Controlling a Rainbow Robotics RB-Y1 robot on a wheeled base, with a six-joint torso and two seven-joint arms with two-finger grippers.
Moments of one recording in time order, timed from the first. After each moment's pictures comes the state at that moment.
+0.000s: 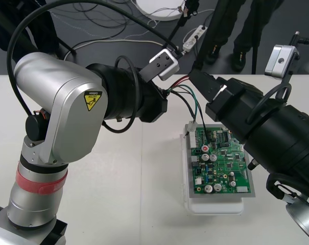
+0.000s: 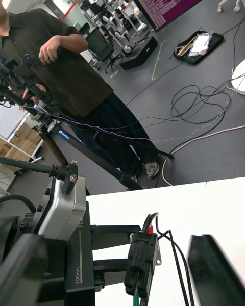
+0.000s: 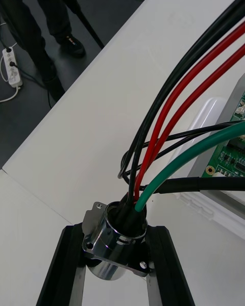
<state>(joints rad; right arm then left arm) -0.03 -0.82 0.42 -2.58 0.05 0.57 0.21 -0.49 0.12 -0.24 -2.12 -2.69 -1.55 1.14</state>
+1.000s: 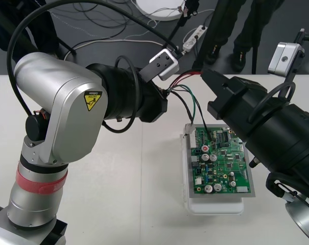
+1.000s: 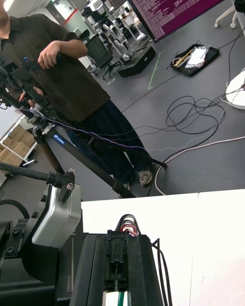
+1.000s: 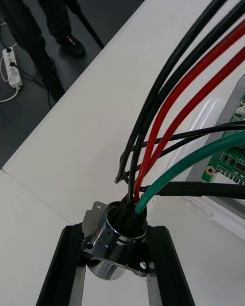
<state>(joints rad) -0.02 -0.82 0.42 -2.58 0.11 0.57 0.21 -0.49 0.12 -0.24 -2.12 -2.69 -1.55 1.14</state>
